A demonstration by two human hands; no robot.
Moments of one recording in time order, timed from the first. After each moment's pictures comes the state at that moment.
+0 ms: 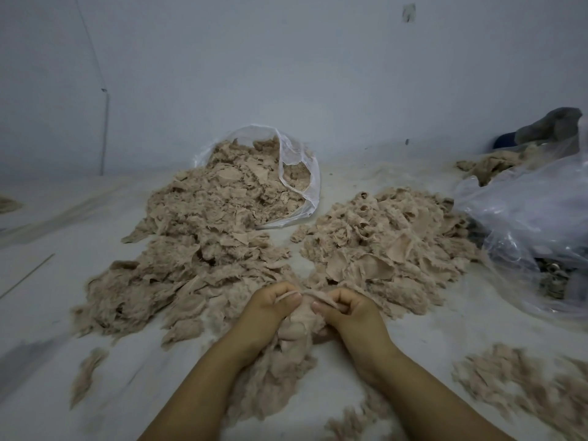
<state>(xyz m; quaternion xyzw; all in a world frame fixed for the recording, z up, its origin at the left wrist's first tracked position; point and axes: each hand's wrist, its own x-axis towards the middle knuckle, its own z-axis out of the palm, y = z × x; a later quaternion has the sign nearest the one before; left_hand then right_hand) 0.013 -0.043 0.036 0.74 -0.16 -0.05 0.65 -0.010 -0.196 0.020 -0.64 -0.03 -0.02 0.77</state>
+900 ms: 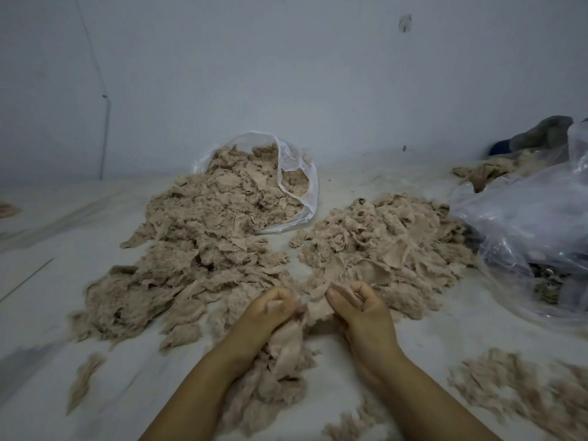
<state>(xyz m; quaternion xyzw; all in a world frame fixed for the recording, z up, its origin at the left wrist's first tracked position) 0.009 -0.032 0.034 0.74 -0.17 -0.08 0.65 -0.010 -0.205 0.024 -0.56 0.01 -0.07 0.82</state>
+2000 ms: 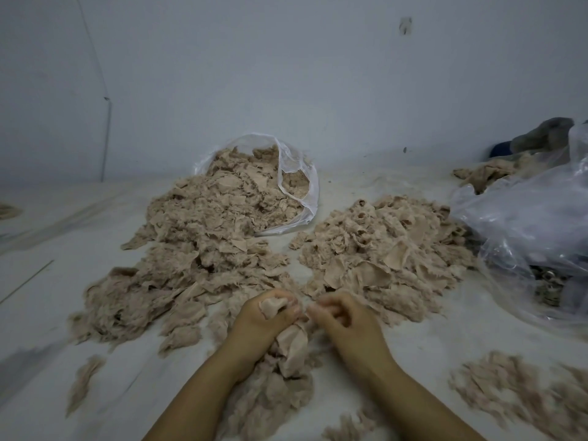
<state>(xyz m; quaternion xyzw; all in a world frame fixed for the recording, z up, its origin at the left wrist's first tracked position) 0.006 -0.039 0.032 0.70 -0.15 0.00 0.69 -0.021 -0.201 0.027 -0.79 -0.02 -0.06 0.61</state>
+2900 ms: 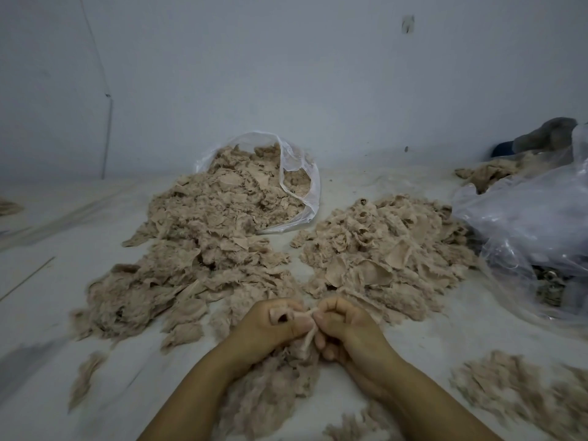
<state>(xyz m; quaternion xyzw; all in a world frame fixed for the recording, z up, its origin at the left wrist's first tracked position) 0.005 -0.033 0.033 0.71 -0.22 -0.11 0.66 -0.024 -0.200 0.030 -0.59 -0.06 0.10 0.80</state>
